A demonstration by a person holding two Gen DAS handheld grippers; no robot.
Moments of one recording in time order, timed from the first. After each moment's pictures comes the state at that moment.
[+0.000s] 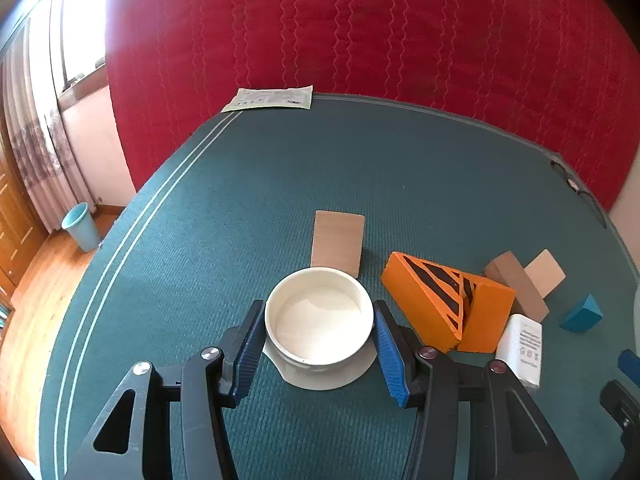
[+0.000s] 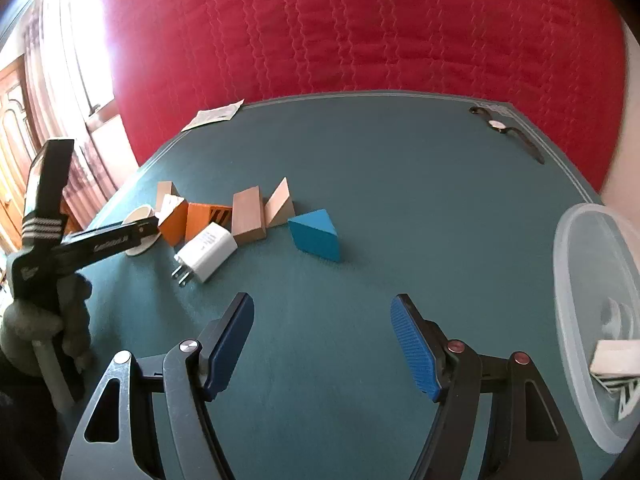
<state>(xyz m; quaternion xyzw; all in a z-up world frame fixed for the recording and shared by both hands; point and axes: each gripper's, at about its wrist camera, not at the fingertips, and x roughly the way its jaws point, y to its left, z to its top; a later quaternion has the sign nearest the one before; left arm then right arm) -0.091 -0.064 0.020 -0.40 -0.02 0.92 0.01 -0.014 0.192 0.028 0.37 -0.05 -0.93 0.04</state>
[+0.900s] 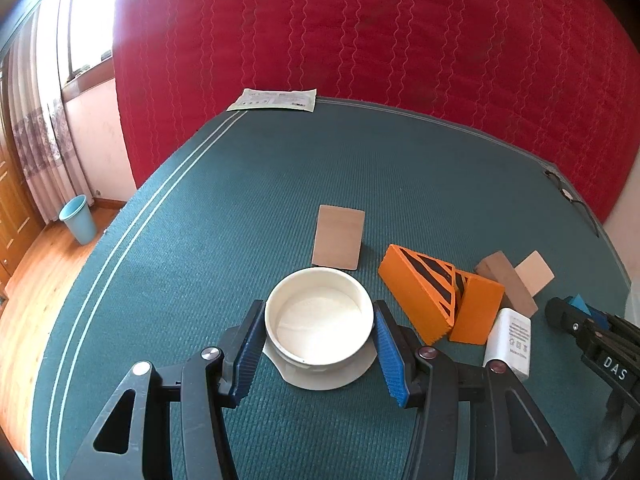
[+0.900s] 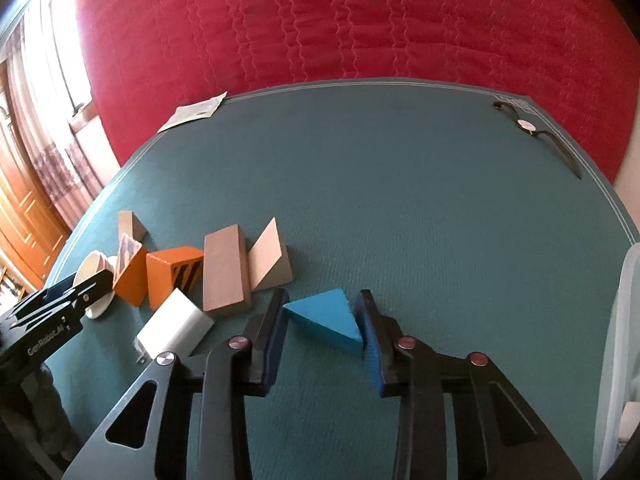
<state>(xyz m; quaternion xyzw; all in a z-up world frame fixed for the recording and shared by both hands) -0.081 -0.065 0.021 -0.39 -0.04 0.92 0.01 -0.093 0.178 0.017 0.40 -0.06 -0.92 0.01</state>
